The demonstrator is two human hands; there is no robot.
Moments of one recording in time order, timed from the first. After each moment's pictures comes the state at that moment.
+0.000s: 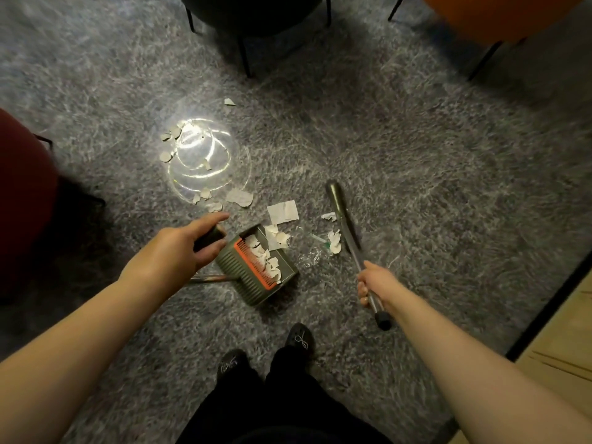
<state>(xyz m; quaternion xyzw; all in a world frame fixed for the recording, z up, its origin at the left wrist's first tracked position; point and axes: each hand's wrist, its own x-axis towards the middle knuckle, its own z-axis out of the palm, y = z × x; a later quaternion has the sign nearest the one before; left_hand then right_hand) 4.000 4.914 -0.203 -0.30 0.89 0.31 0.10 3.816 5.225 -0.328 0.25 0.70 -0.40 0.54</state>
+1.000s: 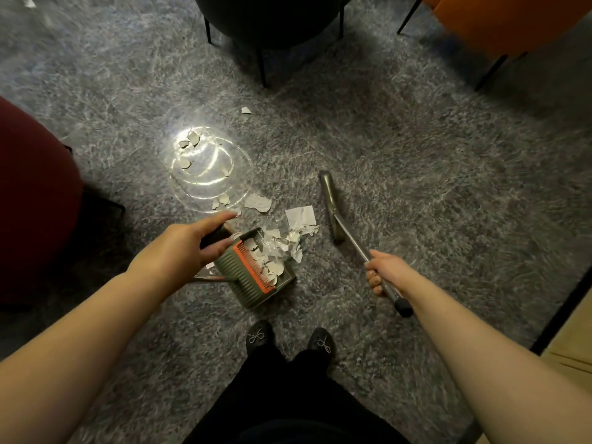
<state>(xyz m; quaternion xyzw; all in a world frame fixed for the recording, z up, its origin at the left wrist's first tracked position) 4.050 4.838 -0.187 -0.29 0.89 0.33 0.13 3.846 5.146 -0.285 0.23 0.68 -0.43 0.54</state>
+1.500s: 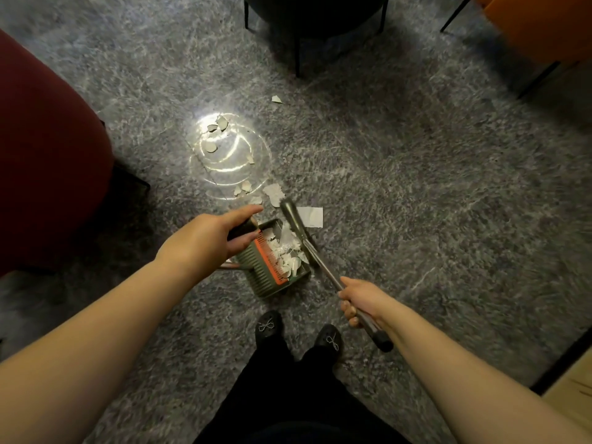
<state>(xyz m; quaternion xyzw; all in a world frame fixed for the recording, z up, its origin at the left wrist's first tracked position) 4.070 4.835 -0.188 -0.29 0.90 0.29 0.15 3.932 5.098 -0.303 0.16 0.65 -0.31 0.67</state>
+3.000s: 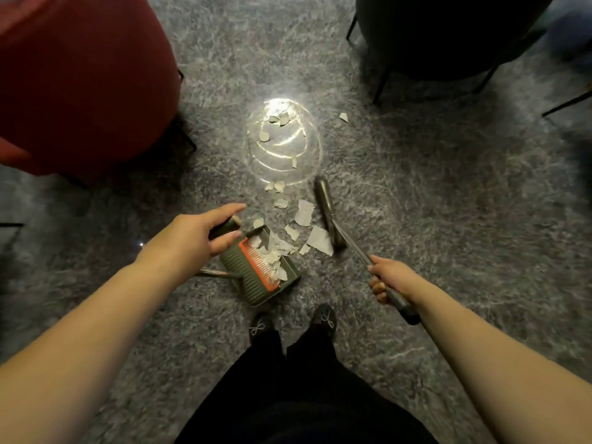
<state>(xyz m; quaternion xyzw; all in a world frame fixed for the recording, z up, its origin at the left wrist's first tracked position) 4.066 4.841 -0.189 -0.51 0.79 0.34 0.04 3.746 5.016 -0.297 0.05 0.71 -0.22 0.66</state>
